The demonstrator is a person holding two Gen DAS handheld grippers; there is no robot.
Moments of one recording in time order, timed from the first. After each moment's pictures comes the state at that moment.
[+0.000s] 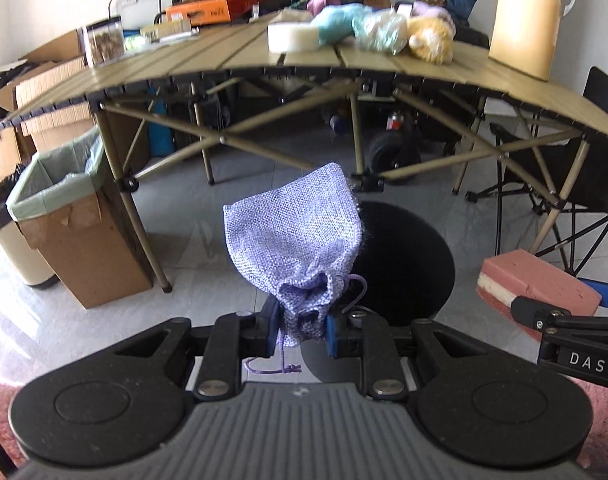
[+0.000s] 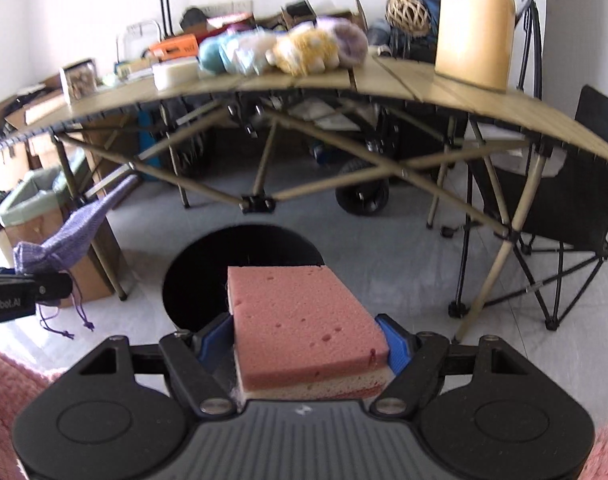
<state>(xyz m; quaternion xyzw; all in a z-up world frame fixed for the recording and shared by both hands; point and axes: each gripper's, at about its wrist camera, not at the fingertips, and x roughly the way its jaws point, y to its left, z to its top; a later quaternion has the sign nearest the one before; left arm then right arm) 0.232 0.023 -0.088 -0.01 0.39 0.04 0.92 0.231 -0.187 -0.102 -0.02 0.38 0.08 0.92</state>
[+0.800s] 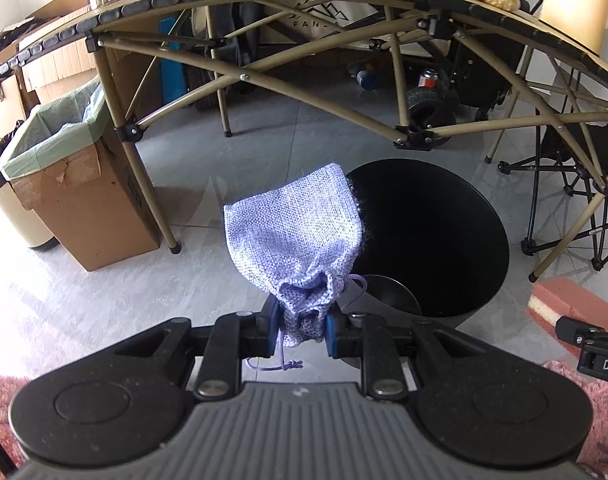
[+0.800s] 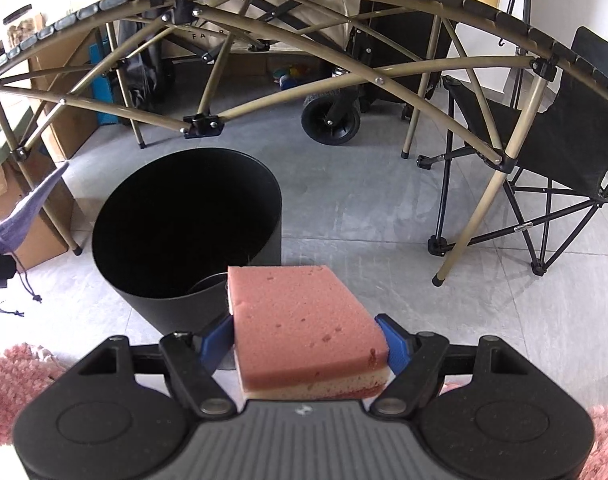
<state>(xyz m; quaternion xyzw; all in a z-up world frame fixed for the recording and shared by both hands) 0.276 0.049 -0.131 -0.03 0.45 0.07 0.89 0.275 -0.198 -0.153 -0.02 0.46 0.03 0.89</state>
